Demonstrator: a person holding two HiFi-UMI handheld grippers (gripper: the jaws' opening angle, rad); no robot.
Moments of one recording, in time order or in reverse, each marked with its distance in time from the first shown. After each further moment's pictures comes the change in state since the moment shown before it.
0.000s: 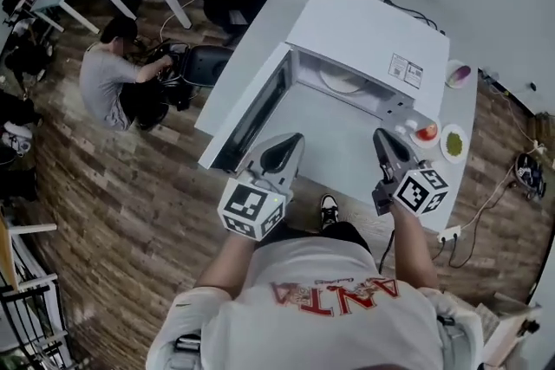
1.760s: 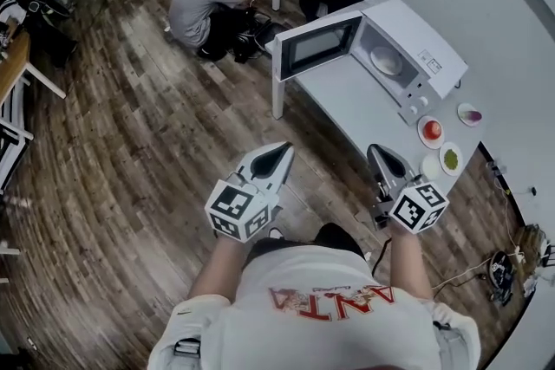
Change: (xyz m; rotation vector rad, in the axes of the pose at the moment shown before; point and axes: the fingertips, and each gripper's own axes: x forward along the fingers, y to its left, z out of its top) left arm -0.283 -0.237 -0.073 -0.066 -0.230 0.402; right arm -0.250 0.180 -0.087 -0.281 0.165 0.499
